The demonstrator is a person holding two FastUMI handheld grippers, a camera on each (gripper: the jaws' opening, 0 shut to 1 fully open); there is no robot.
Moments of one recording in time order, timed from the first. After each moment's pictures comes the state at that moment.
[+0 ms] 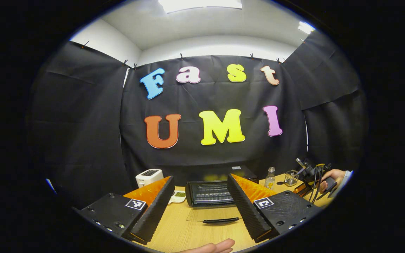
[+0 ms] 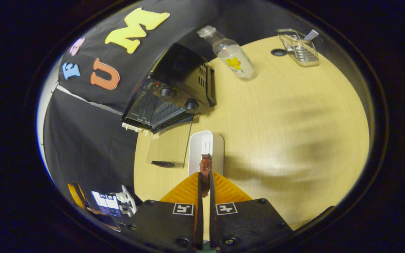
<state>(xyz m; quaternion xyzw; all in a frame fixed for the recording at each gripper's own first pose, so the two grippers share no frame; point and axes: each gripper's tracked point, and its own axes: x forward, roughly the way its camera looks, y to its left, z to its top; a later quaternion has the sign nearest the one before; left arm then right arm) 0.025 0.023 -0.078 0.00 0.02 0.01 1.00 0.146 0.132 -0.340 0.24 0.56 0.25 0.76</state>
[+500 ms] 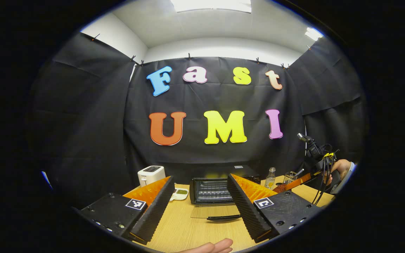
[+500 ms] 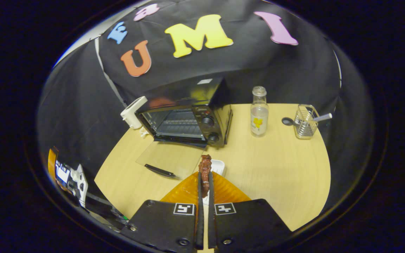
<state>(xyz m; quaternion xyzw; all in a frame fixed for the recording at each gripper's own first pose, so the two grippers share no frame) 0.007 0.055 -0.092 -0.03 0.01 0.01 1.00 0.143 0.166 -0.268 0.04 0.40 0.27 0.87</state>
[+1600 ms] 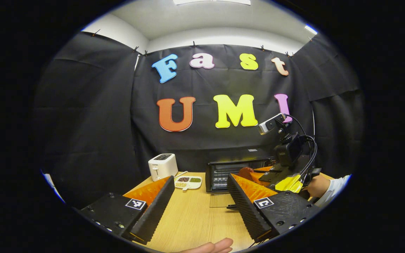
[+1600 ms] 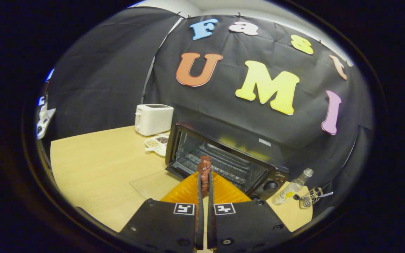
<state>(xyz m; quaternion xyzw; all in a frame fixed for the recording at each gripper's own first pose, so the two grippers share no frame) 0.015 0.103 -0.154 -0.01 0.07 0.03 1.00 0.187 0.380 -0.271 -0.16 0.14 0.28 0.94</state>
